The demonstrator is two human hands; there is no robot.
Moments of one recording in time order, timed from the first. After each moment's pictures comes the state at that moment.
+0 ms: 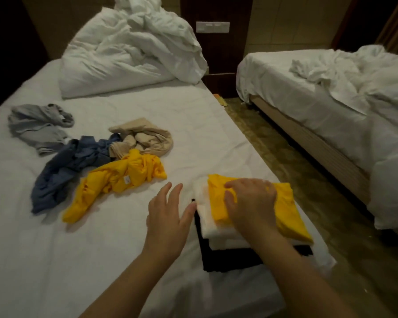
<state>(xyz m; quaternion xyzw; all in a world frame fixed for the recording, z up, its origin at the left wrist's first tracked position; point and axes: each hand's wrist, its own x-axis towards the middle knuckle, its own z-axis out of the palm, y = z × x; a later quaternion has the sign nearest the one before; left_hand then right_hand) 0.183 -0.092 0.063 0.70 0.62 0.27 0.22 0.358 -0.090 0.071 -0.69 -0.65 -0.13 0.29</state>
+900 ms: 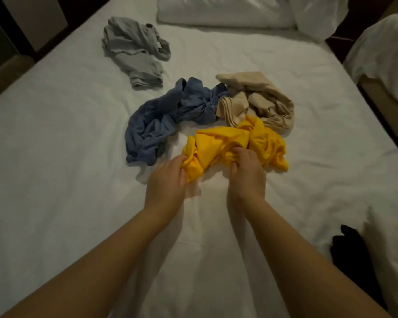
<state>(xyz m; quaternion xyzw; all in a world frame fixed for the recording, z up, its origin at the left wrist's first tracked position) -0.065 0.022 -0.049 0.60 0.71 0.32 0.18 0.097 0.083 -0.051 -0.66 -0.69 0.15 0.27</state>
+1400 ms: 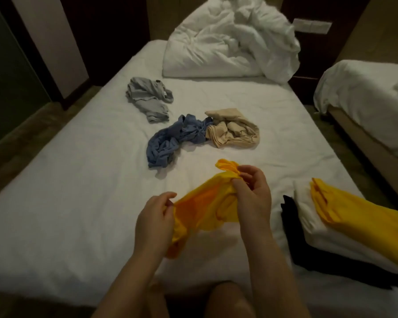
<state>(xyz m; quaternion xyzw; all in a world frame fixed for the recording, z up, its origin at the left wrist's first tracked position) -0.039 -0.171 0.069 0.51 0.74 0.39 0.20 0.116 -0.120 0.114 -0.53 -0.44 0.42 0.58</state>
